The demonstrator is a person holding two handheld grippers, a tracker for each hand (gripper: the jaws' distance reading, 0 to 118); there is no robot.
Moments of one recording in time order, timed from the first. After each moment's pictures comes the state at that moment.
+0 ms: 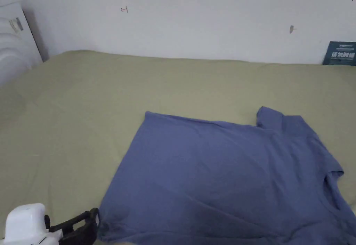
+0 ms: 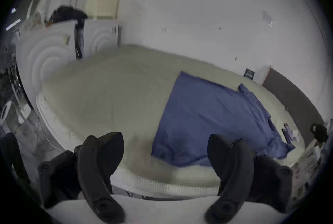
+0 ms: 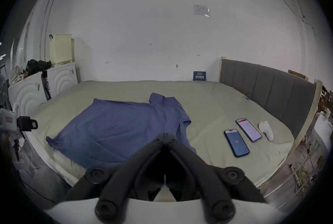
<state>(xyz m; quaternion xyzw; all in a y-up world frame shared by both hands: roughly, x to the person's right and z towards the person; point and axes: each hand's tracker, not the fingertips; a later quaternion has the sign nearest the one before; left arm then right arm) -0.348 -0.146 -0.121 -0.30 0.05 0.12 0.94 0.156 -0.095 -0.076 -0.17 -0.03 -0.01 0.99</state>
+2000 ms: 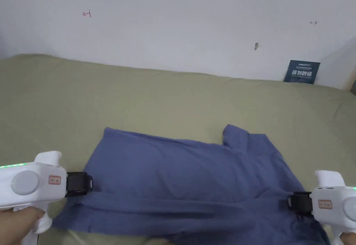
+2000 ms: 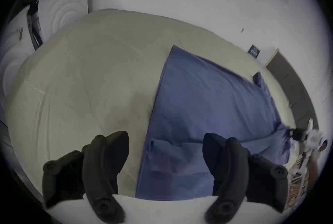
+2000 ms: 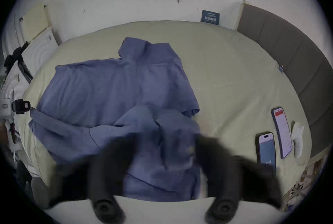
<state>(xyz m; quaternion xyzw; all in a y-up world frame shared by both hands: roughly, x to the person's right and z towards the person) -0.347 -0.171 -0.373 -0.43 -0.01 0.14 0.89 0.229 -0.168 -0.349 -0.43 -0.02 -0.02 0.90</state>
